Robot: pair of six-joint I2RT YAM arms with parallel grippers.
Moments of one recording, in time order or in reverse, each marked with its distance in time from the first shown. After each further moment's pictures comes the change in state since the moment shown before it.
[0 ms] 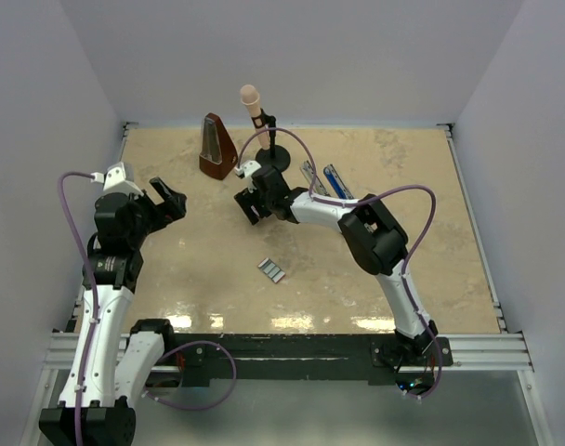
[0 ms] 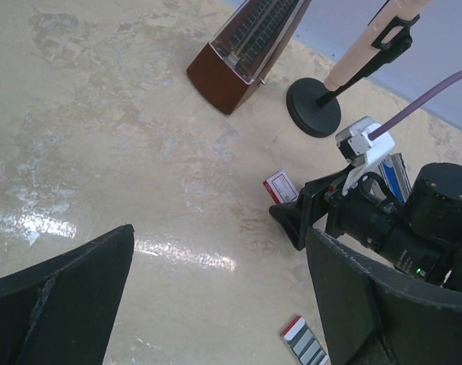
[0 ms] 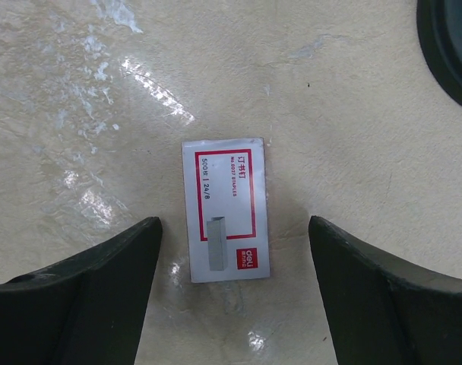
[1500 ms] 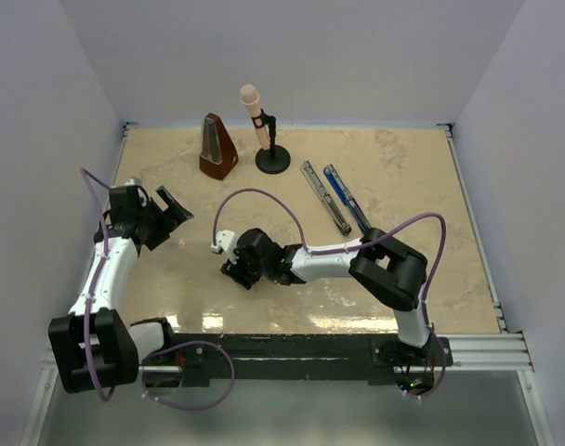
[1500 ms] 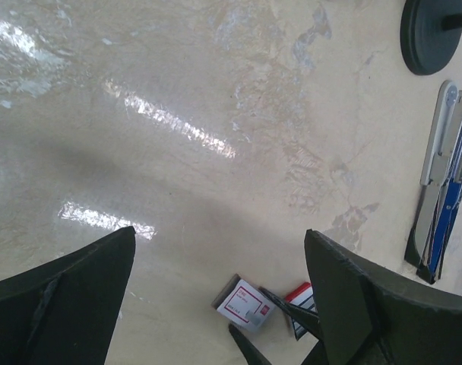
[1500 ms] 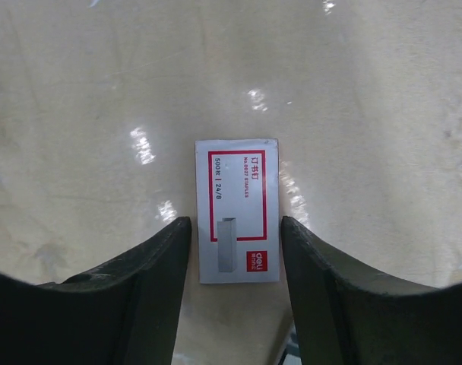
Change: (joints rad) left arm 0.143 0.394 -0.034 -0.036 0.181 -0.140; right arm 0.321 -0.270 -0.467 0.201 -0.128 -0.052
